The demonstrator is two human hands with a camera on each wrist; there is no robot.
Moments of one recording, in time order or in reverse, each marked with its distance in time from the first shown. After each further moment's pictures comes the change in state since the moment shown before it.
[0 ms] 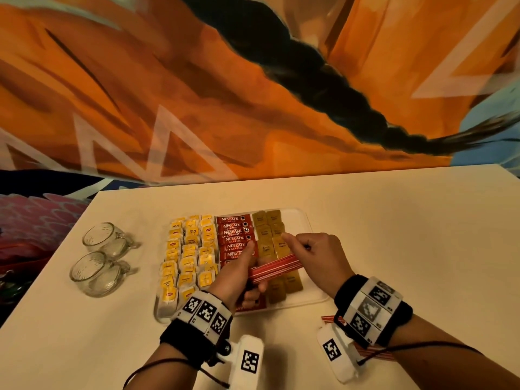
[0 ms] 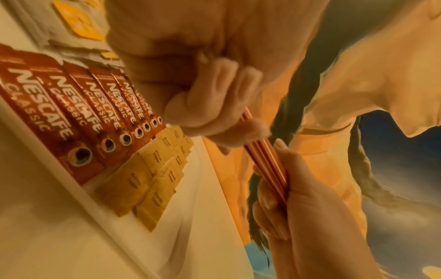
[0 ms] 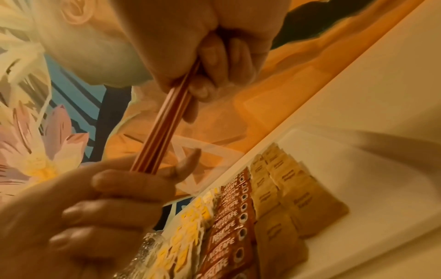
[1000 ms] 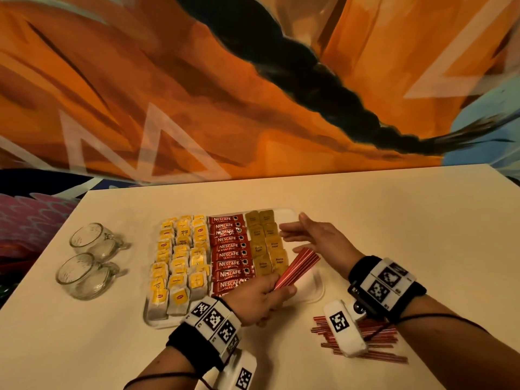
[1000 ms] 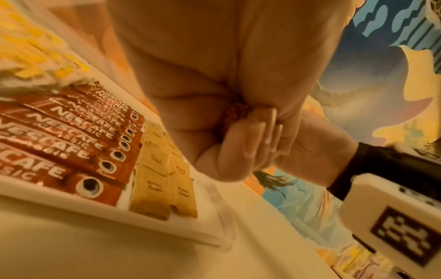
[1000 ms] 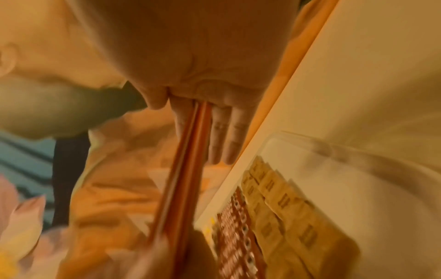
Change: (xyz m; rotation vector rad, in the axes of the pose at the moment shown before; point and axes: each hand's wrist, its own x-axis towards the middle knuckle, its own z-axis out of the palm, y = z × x) left_hand 0.009 -0.024 0.023 0.646 -0.384 0.257; right_hand 0.021 0.014 -0.032 0.431 -0.335 0.315
